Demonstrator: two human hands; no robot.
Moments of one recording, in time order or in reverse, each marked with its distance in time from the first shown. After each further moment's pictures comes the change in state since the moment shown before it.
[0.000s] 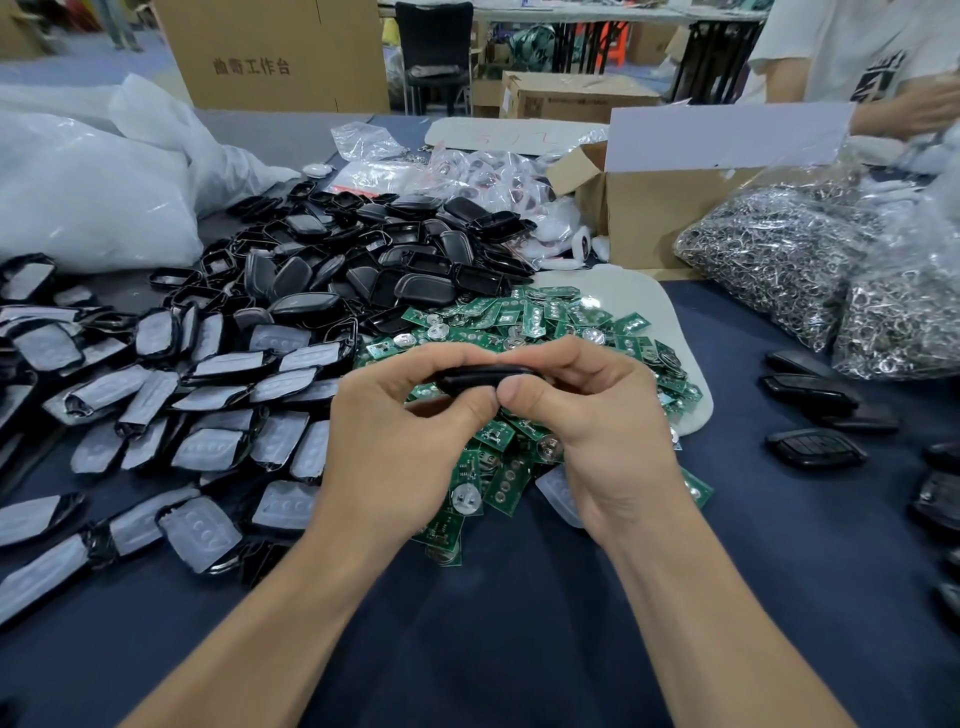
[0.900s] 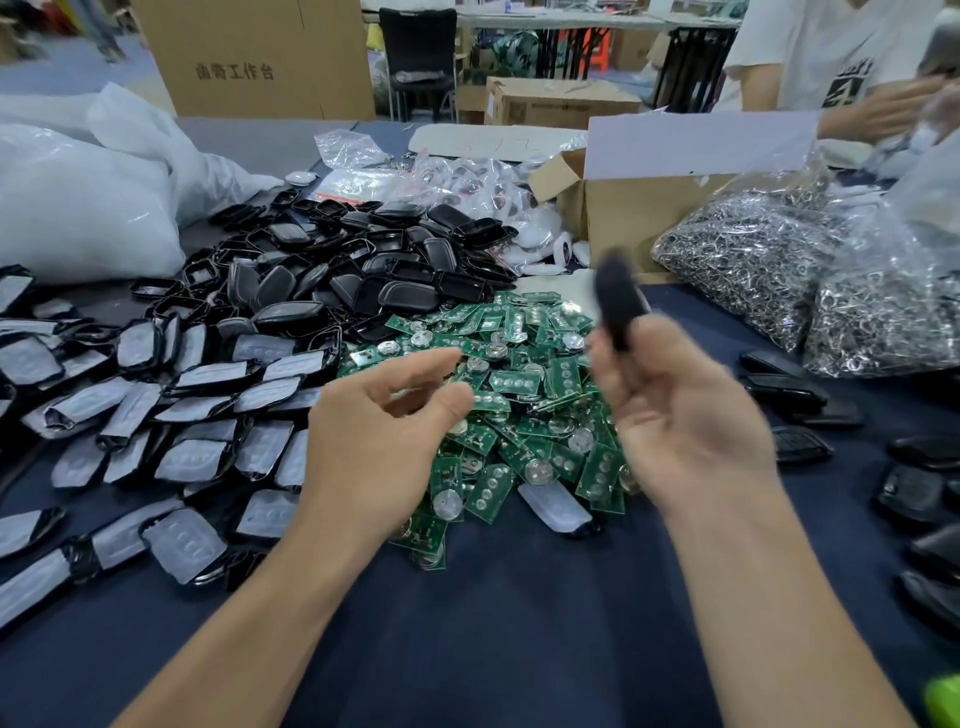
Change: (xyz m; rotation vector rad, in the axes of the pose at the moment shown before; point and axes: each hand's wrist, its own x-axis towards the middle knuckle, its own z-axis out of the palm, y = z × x) left_hand 0.003 -0.013 -0.006 0.194 0.081 -0.125; right_hand 0.011 -0.028 -0.048 0.510 0.316 0.221
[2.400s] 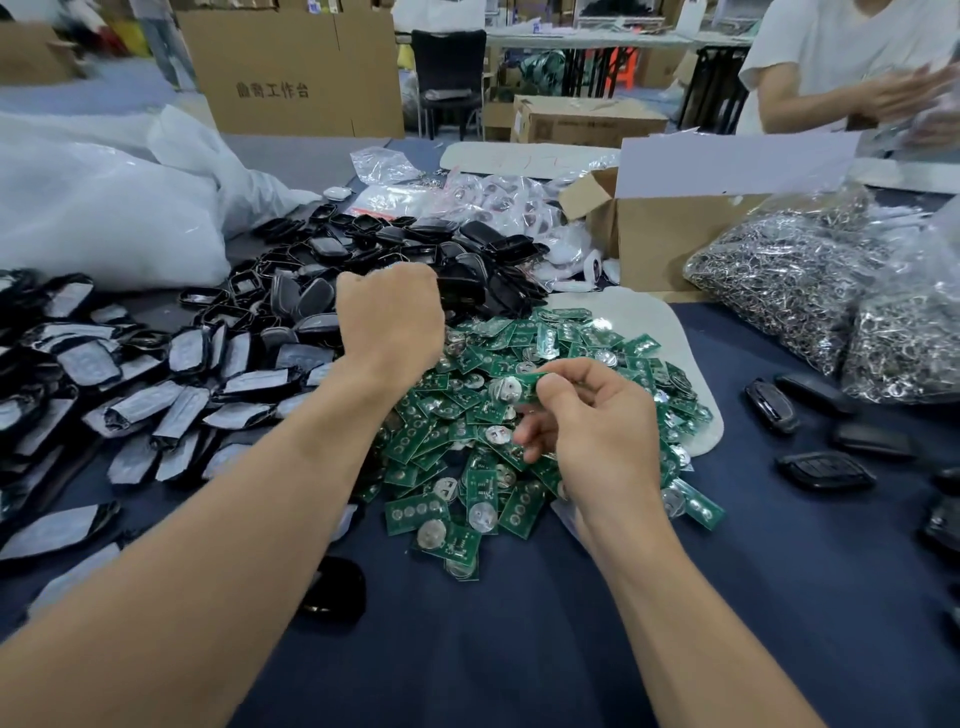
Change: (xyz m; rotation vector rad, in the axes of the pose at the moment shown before) left_hand 0.134 -0.005 0.003 1.105 0.144 0.220; right_hand -0.005 0.068 0.023 -0.647 -0.048 -0.199
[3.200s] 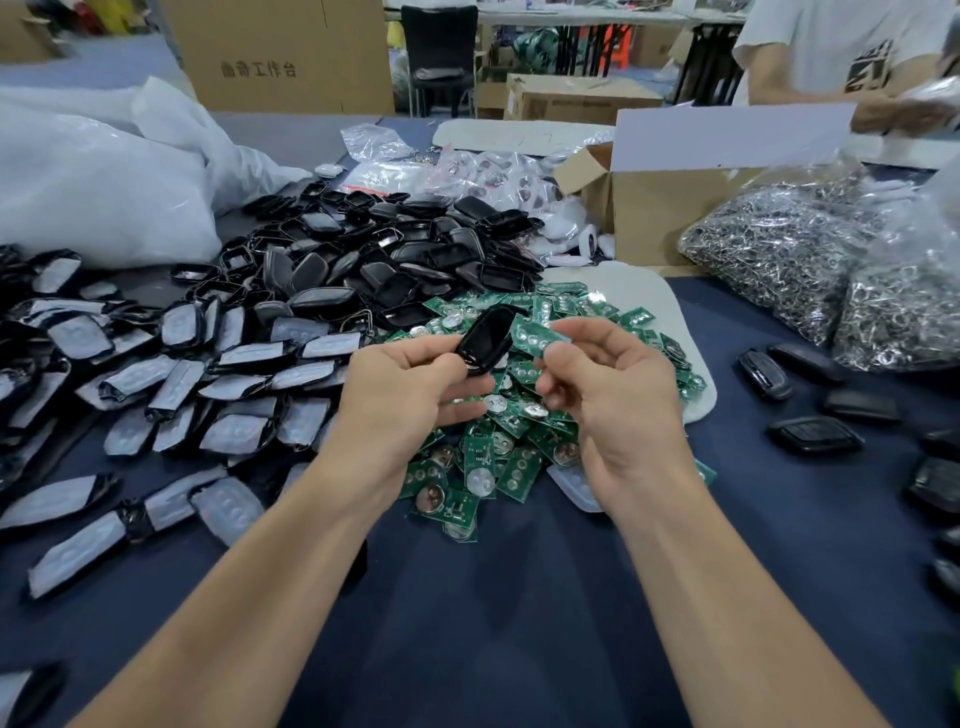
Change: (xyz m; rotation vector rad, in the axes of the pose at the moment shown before) left_hand -0.107 0.008 -0.028 -1.424 -0.356 -0.532; right_hand 0.003 -0.011 -0.009 0.152 0.008 0.012
